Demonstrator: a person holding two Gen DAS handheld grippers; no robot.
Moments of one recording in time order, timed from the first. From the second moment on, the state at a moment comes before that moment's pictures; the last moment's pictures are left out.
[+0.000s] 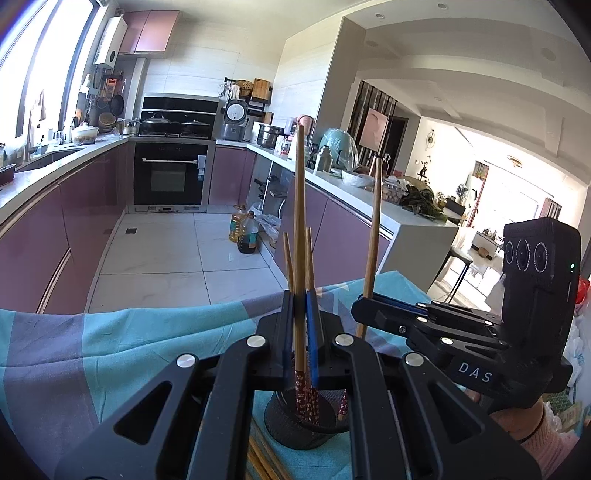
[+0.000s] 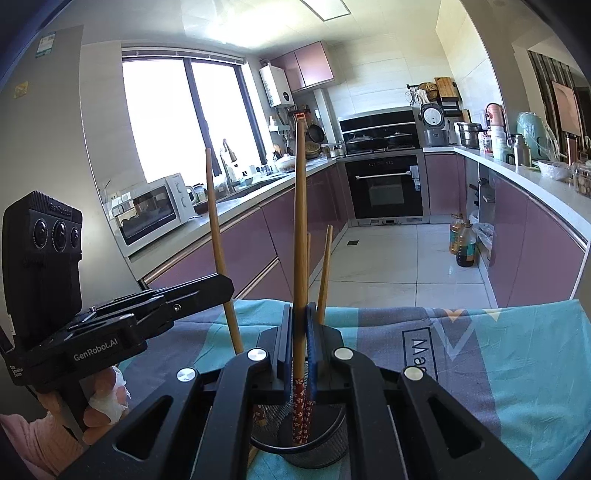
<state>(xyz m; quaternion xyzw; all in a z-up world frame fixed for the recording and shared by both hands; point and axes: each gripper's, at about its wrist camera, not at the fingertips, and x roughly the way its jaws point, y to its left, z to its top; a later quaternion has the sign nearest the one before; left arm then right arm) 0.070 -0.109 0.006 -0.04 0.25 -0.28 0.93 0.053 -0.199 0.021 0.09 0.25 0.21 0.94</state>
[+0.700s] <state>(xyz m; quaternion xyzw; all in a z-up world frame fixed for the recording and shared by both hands) 0.100 -0.117 -0.016 -0.01 0.33 -0.28 0.90 0.065 -0.197 -0.013 0.10 0.34 0.20 0.91</state>
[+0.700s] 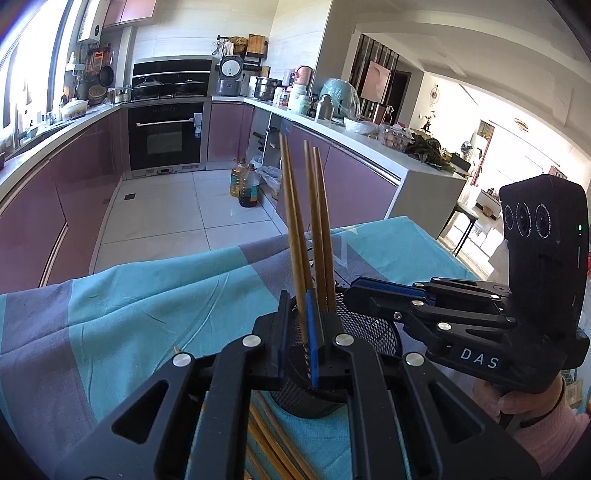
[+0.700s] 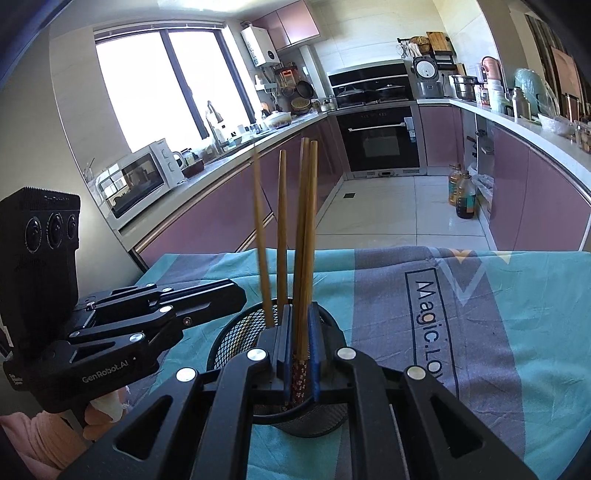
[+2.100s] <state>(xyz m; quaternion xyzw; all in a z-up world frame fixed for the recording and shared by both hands) -0.005 -0.026 -0.113 0.06 0.43 -0.17 0.88 -0.006 -0.123 -0.079 0.04 0.41 0.27 0.87</state>
